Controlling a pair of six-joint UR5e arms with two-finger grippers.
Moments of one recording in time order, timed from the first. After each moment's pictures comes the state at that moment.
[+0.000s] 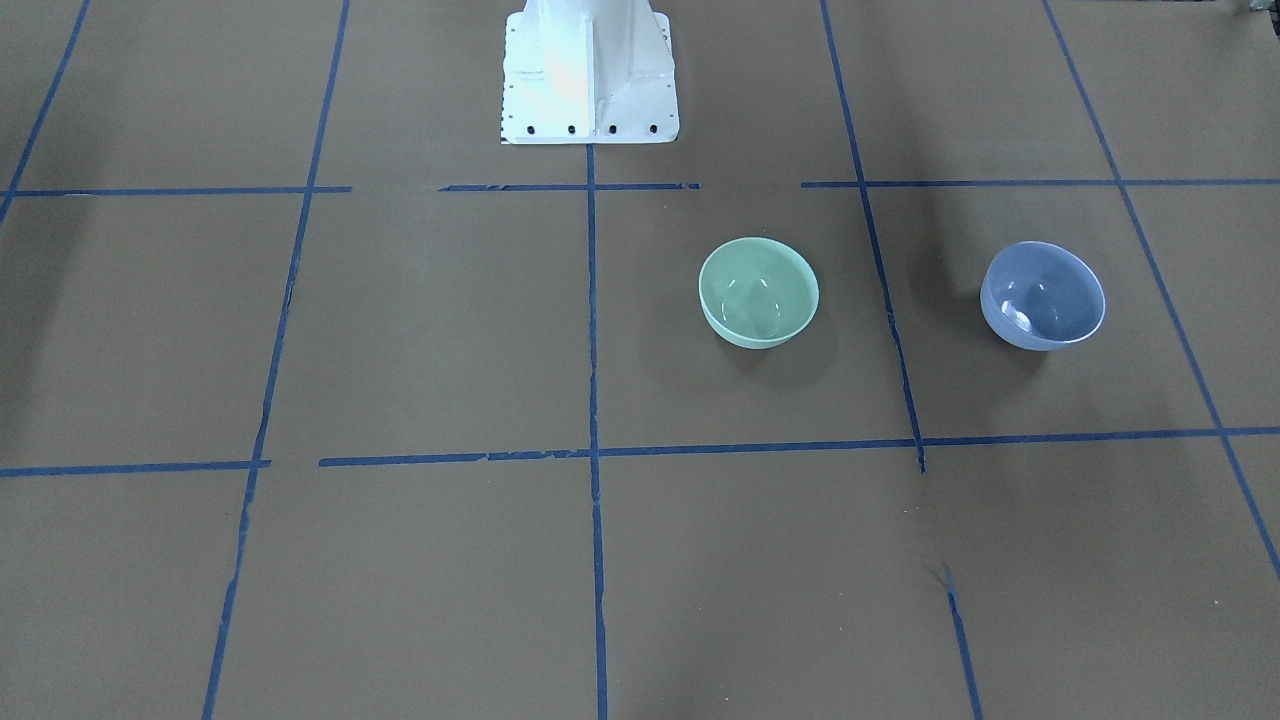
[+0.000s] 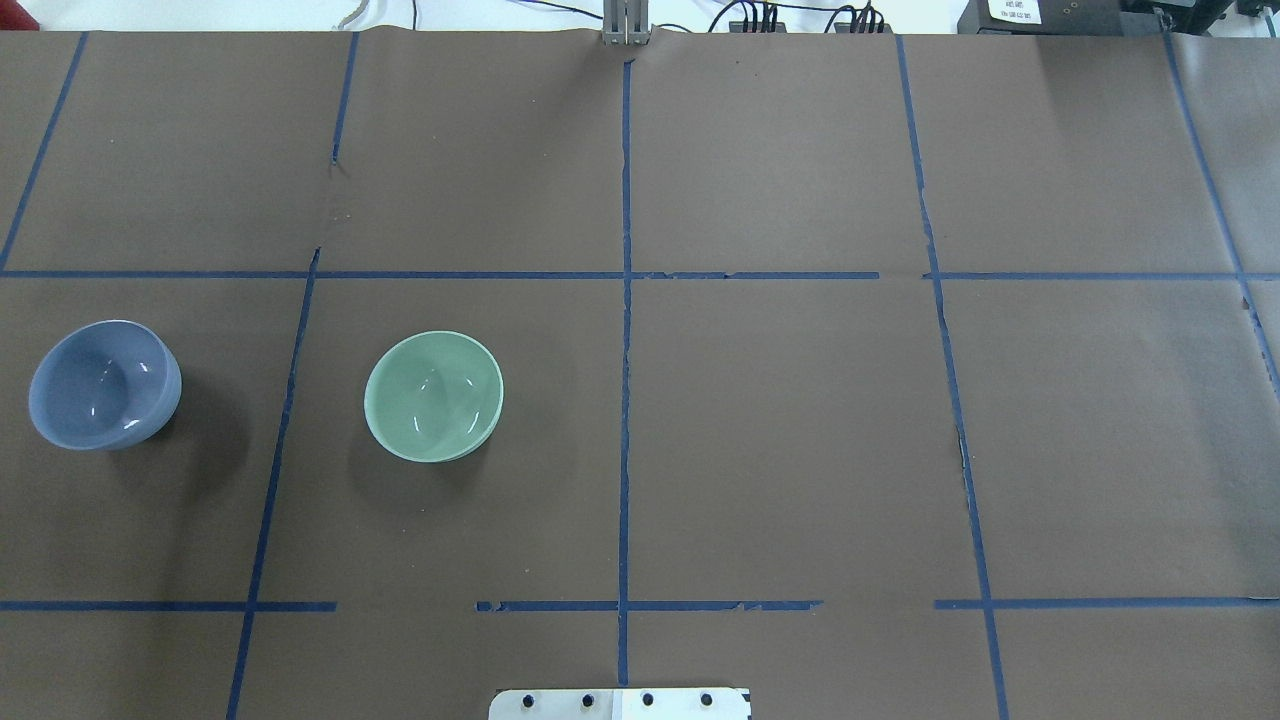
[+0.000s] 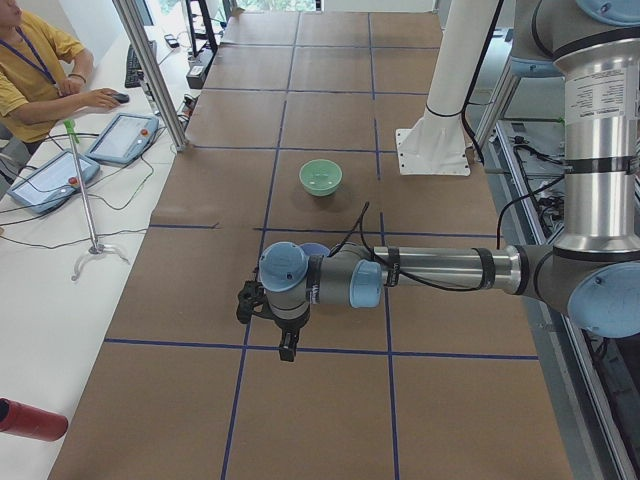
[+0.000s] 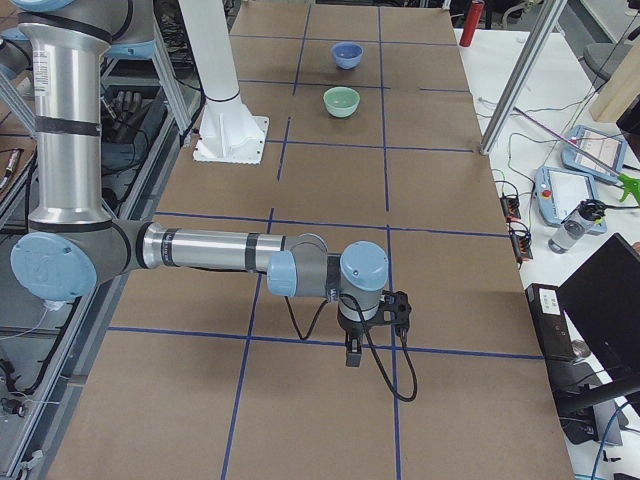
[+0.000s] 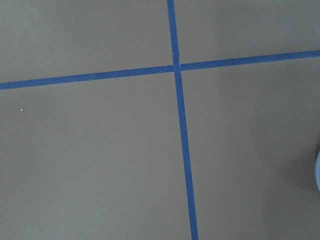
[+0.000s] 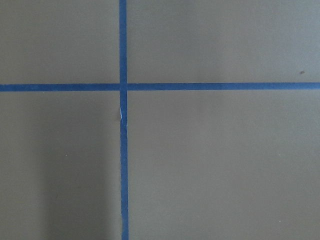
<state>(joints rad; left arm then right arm) -1.55 -1.46 -1.67 -1.63 -2.37 0.05 1.58 -1.63 1.62 -1.55 2.28 0.03</state>
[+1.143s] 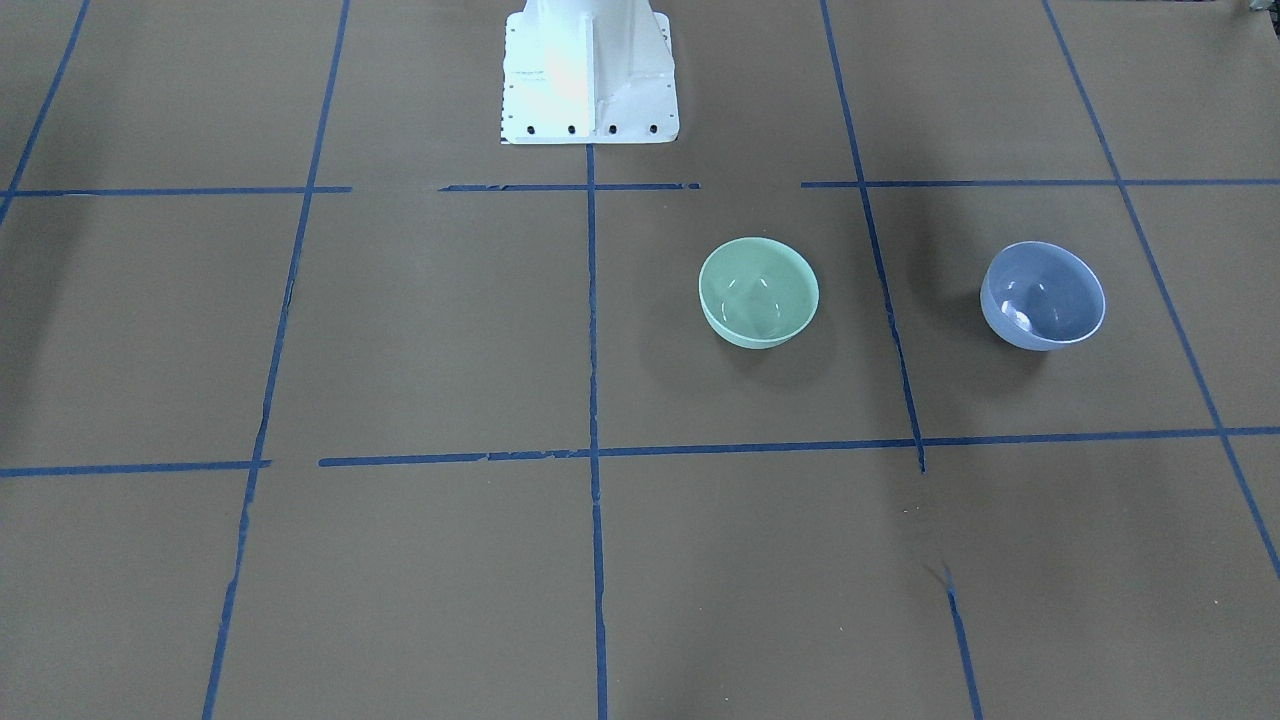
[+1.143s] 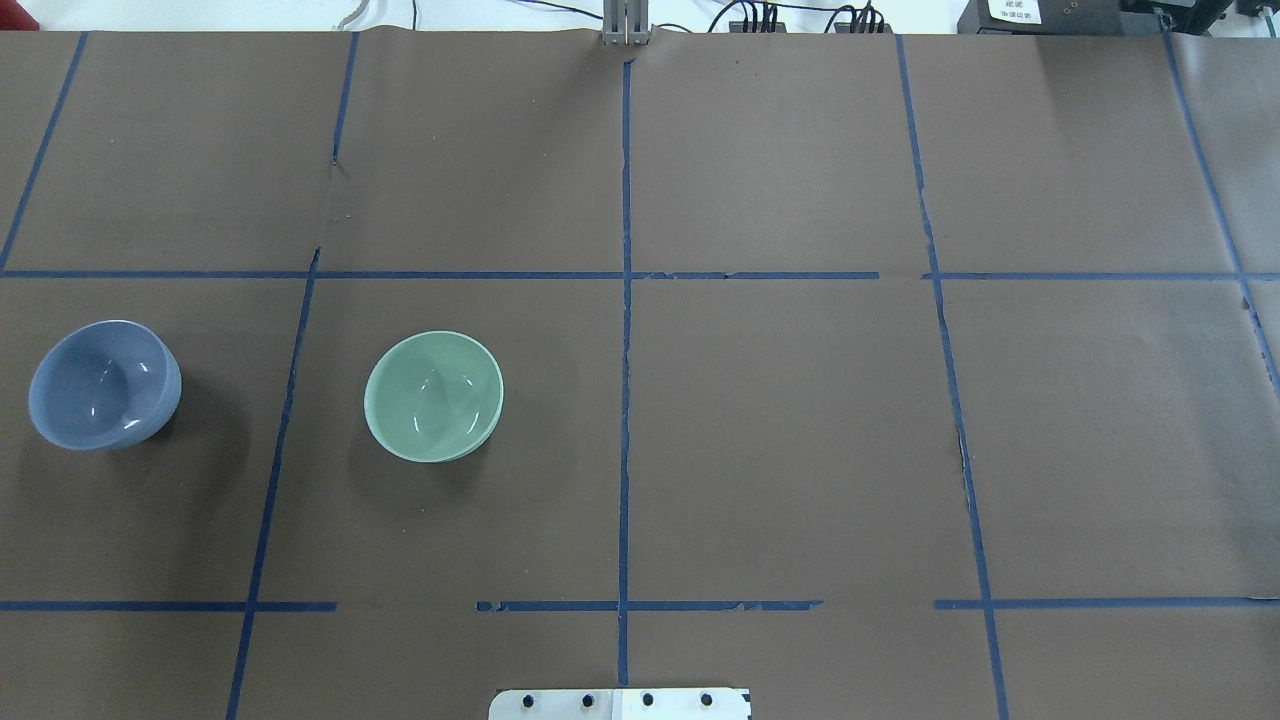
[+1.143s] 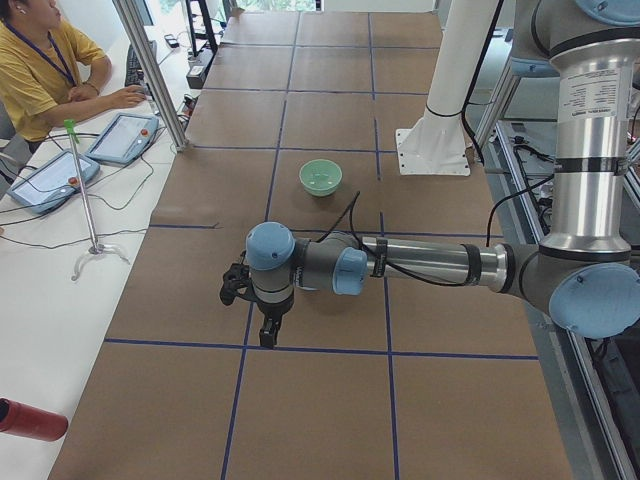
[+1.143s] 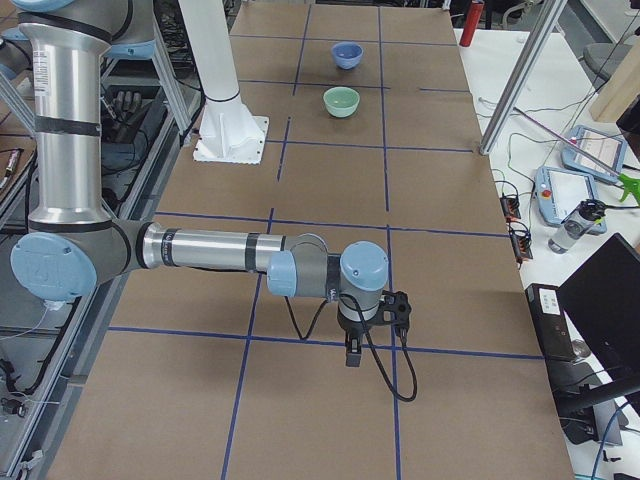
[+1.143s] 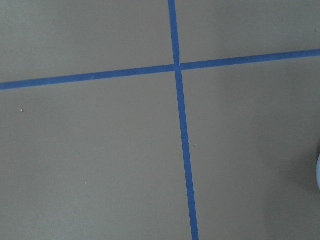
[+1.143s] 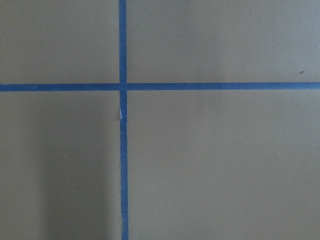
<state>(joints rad) -1.54 -1.54 -1.68 -1.65 -2.31 0.05 1.58 -1.63 1.62 -1.55 2.27 0.03</state>
